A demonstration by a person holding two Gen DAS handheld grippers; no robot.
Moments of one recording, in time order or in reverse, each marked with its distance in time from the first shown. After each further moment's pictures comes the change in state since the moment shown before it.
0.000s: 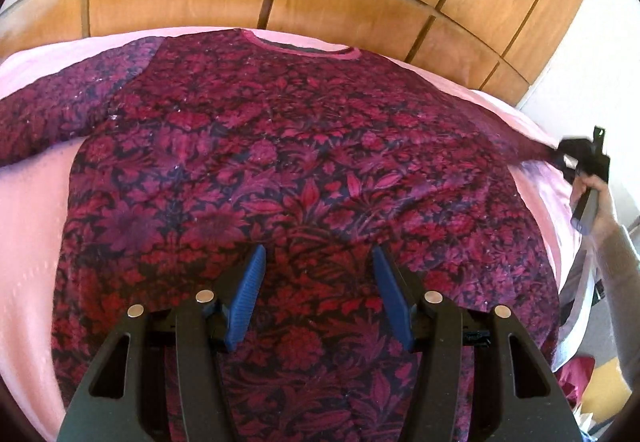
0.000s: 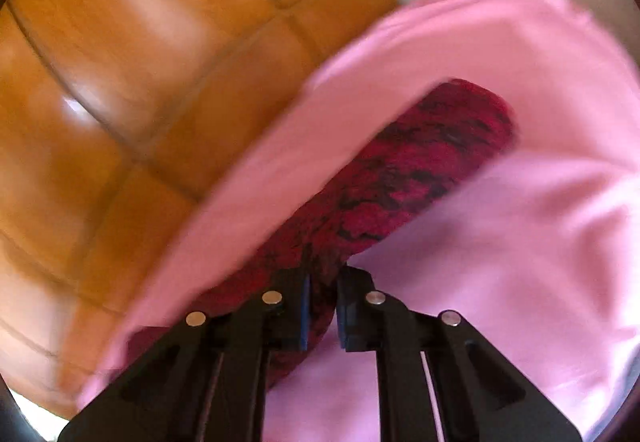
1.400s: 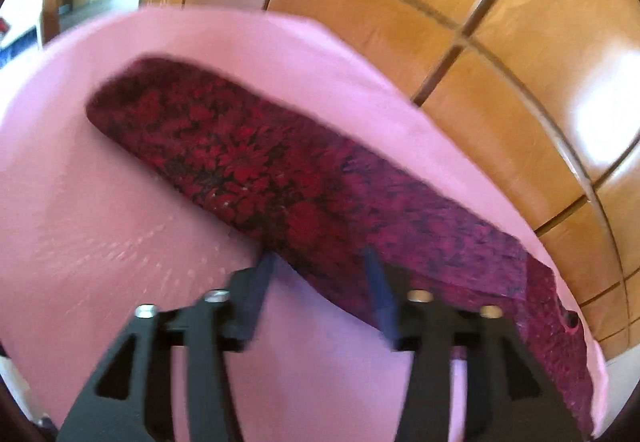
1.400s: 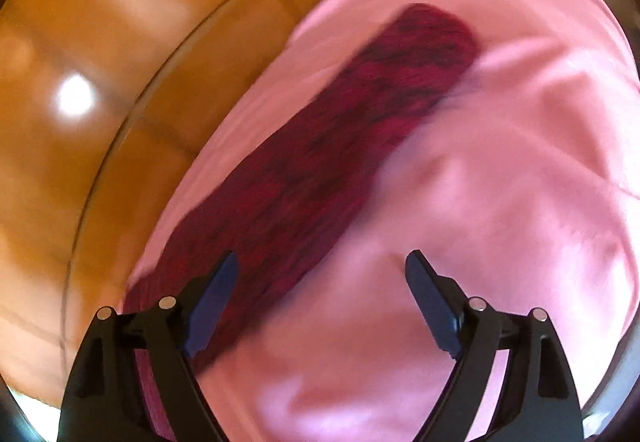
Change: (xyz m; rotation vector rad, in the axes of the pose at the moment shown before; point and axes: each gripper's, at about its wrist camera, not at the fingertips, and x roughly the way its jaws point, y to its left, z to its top) left arm -0.102 0.272 0.042 -0.674 -0.296 0.494; right arm -0.003 -0.018 -0.051 0.122 0.088 0.058
